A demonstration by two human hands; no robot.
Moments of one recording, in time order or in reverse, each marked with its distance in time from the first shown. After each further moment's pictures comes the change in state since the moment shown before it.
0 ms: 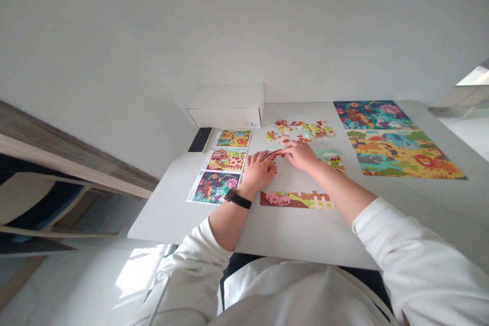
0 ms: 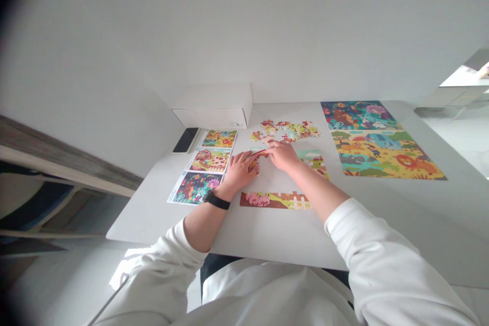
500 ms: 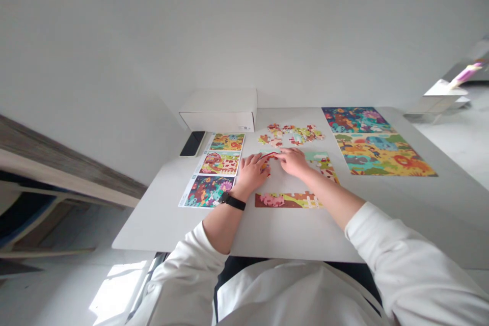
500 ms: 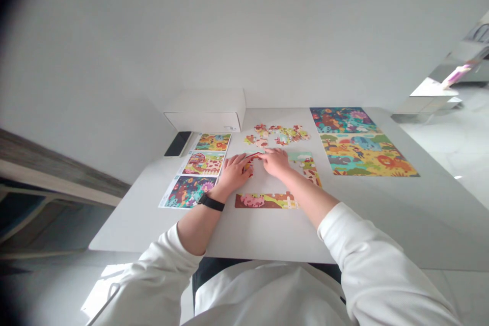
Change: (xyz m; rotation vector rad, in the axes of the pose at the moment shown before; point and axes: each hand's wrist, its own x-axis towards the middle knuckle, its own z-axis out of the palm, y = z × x) left_hand 0.004 -0.004 0.002 -0.057 -0.007 0.007; right_hand -0.015 -0.018 0.010 0.019 0.005 0.203
